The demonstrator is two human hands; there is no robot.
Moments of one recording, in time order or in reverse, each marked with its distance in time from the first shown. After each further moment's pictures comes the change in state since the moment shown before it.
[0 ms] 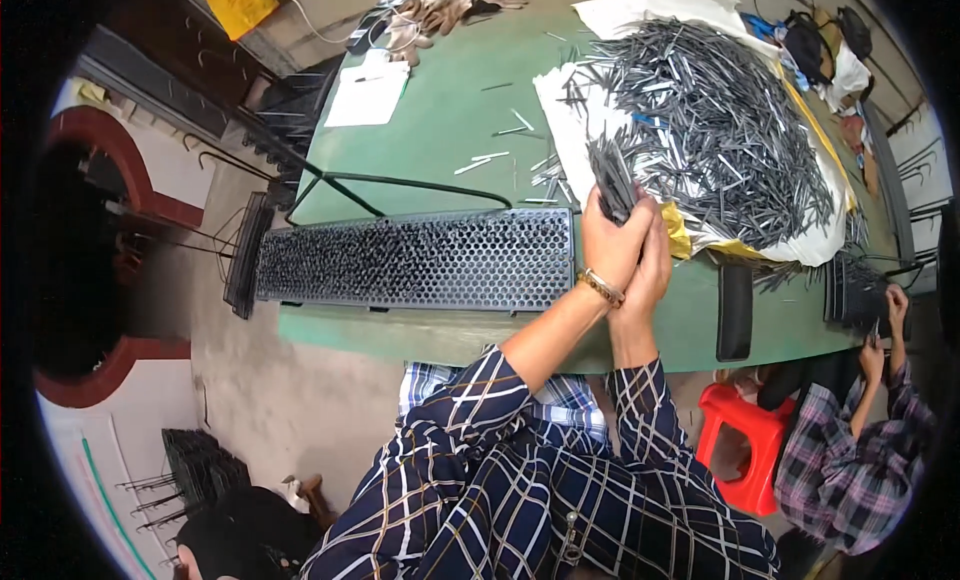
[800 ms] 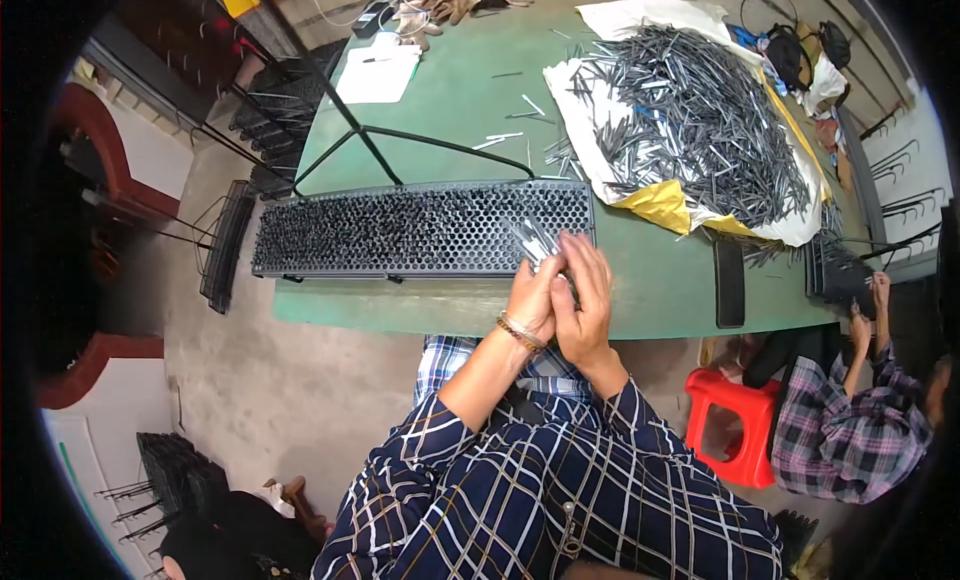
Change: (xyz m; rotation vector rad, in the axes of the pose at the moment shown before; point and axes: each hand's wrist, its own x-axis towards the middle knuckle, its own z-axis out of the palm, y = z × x) left_hand -0.089 0.008 -0.147 -0.647 -0.044 -0.530; right_hand -0.121 0.010 0.017 -1.167 -0.507 -0.585
